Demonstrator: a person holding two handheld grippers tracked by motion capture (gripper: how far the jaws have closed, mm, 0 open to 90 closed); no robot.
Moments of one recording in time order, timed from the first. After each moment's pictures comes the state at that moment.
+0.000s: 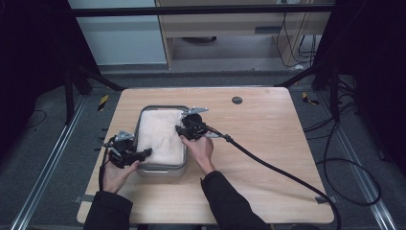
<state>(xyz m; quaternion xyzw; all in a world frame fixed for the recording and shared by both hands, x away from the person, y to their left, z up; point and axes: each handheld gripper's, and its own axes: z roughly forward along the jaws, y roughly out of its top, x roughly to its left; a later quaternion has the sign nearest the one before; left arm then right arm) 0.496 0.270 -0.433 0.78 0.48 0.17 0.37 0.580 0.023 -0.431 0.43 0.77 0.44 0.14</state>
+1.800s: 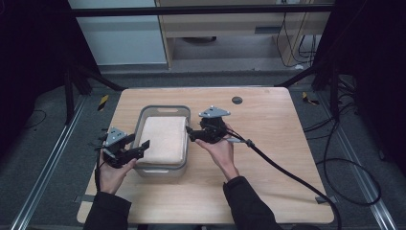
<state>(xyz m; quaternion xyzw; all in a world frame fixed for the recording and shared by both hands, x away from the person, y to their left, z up) 0.478 0.270 -0.407 0.73 0.45 0.26 0.44 0.545 -0.035 -0.398 0.37 0.76 0.48 0.22</state>
